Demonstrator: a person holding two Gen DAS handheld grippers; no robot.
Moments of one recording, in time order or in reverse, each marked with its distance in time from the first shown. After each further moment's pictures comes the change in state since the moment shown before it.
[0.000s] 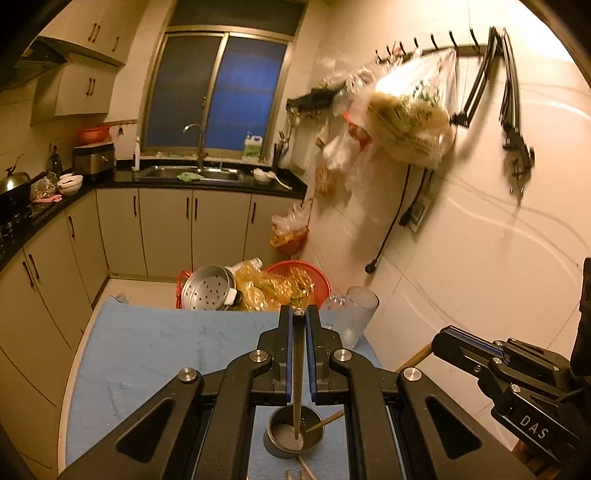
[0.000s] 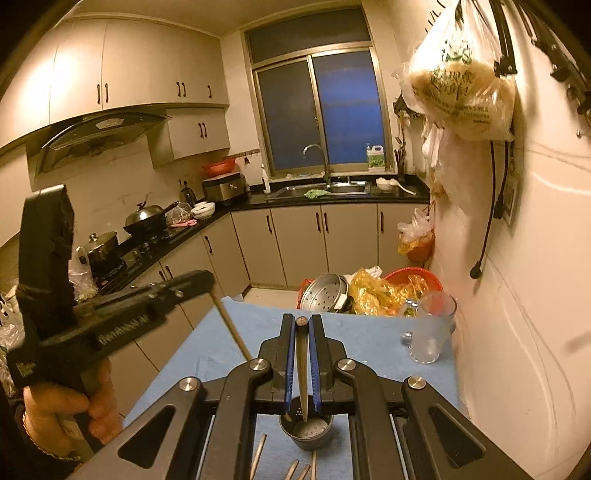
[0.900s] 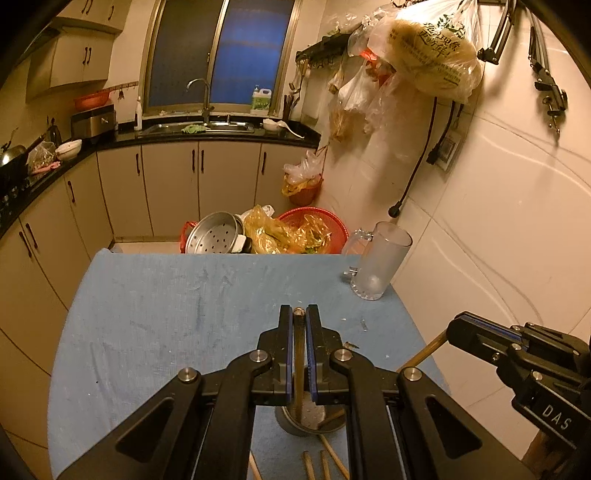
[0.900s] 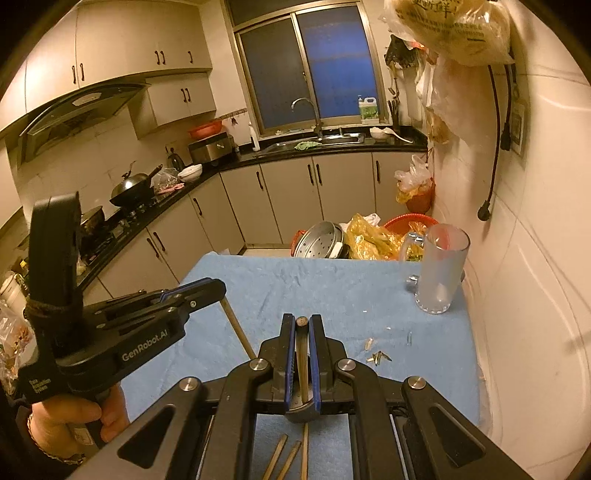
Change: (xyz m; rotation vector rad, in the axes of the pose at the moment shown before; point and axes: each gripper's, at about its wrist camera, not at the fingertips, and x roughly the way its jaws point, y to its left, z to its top) left arm 0.067 0.014 -0.062 0.002 0.156 0.059; right arm 0.066 -0.030 -0.059 0.051 0.156 -0.006
